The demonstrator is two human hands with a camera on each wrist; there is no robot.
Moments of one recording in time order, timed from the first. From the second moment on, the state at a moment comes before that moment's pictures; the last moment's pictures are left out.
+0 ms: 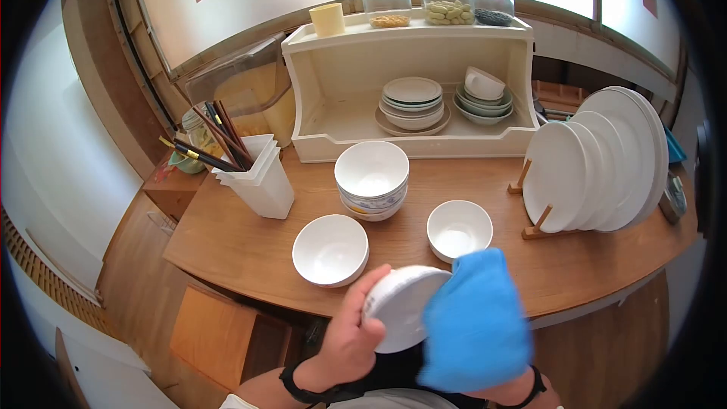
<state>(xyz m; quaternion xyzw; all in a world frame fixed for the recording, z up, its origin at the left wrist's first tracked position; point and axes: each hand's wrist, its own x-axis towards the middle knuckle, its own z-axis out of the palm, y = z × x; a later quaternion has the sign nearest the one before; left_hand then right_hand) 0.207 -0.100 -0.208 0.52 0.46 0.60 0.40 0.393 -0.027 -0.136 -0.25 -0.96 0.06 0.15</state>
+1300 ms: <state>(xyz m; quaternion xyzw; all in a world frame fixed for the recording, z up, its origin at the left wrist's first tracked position) 0.104 -0.086 -0.170 0.42 0.49 0.74 0.20 0.431 -0.068 -0.210 -0.21 -0.27 0.82 0.46</state>
